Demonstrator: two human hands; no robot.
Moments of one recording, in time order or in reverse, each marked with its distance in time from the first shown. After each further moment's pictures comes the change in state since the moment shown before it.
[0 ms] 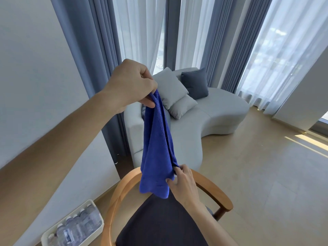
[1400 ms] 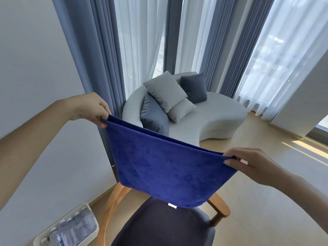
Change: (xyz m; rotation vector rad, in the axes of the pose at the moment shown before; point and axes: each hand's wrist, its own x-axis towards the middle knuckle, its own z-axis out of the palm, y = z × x) left_hand 0.038 -0.110 -0.062 0.276 -0.311 -0.376; right_hand 0.008 0.030 -0.228 -0.087 -0.146 -0.480
